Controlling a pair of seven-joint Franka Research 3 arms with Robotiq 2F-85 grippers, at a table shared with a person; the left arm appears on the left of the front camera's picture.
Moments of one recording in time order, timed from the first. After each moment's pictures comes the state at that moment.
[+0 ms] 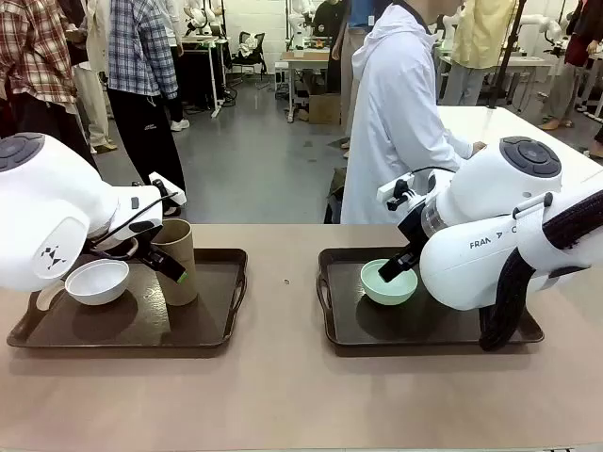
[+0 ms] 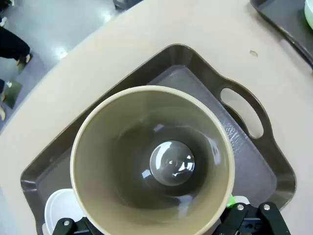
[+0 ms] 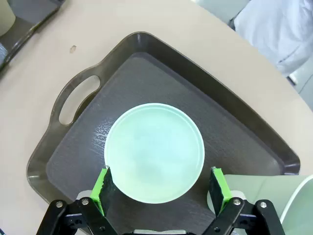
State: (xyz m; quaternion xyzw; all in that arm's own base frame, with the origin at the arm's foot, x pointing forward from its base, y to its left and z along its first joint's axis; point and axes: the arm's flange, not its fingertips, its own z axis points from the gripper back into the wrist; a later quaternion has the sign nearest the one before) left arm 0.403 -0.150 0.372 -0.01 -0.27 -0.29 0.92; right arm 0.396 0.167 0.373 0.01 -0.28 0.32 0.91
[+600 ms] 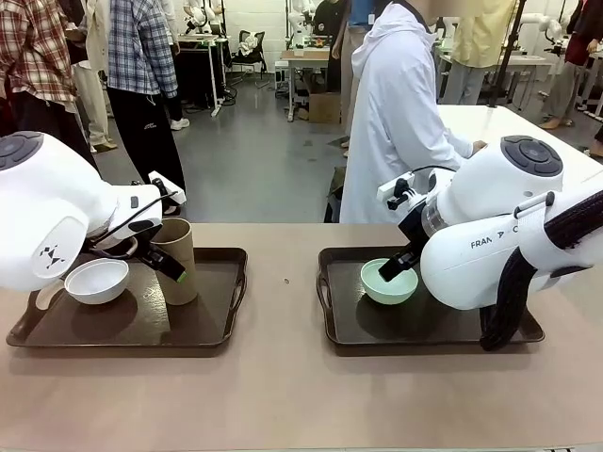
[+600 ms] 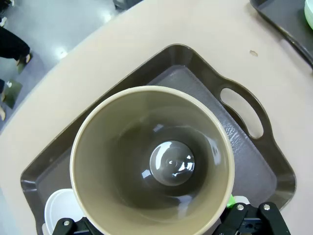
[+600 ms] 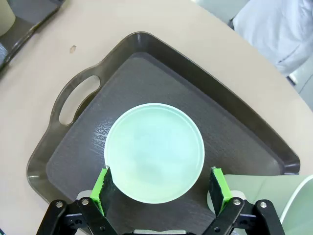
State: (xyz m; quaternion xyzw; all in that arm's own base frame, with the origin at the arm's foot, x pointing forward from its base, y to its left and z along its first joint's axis) left arm 0.403 -0.151 0.372 -0.01 -0.27 -0.29 0.92; right arm 0.396 0.167 0.373 0.01 -0.28 0.32 0.91
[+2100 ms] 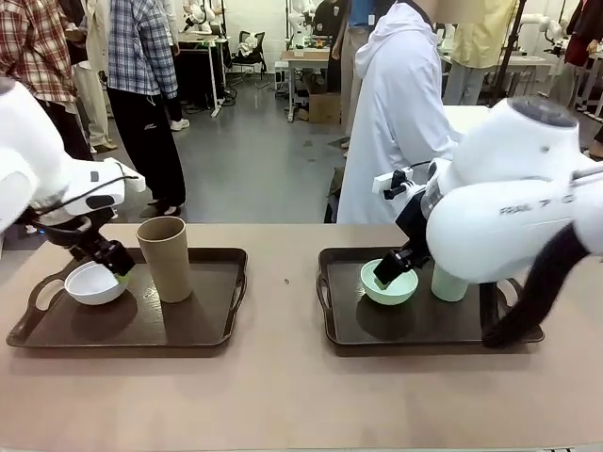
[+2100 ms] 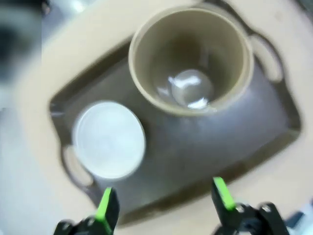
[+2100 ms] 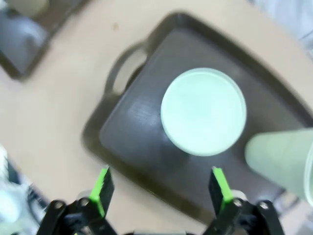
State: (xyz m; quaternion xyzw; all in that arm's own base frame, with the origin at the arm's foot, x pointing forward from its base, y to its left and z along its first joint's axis) left arm 0.357 -0.110 0.438 0.05 -0.15 -0.23 0.96; right arm 0.347 0.184 0.423 0.05 -0.19 0.30 0.93
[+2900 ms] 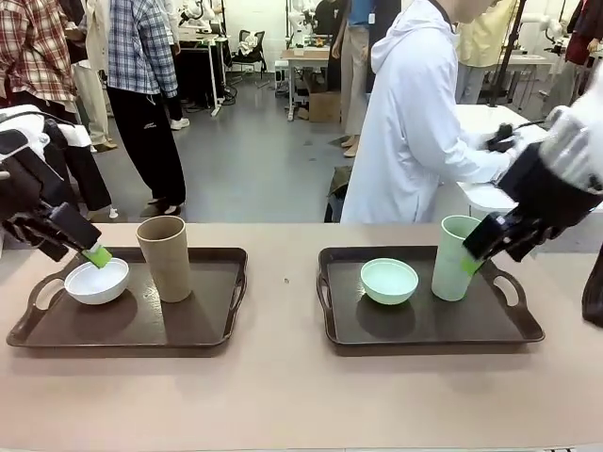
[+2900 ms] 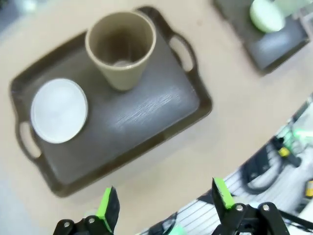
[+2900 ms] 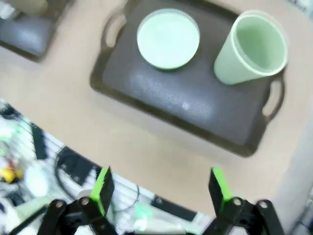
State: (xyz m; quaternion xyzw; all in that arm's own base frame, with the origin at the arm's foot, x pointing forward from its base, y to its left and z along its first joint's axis) left arm 0.307 -0.078 0.503 -0.14 -0.15 -0.20 0.96; right arm 0.284 0.085 0.516 0.08 -0.15 0.20 0.96
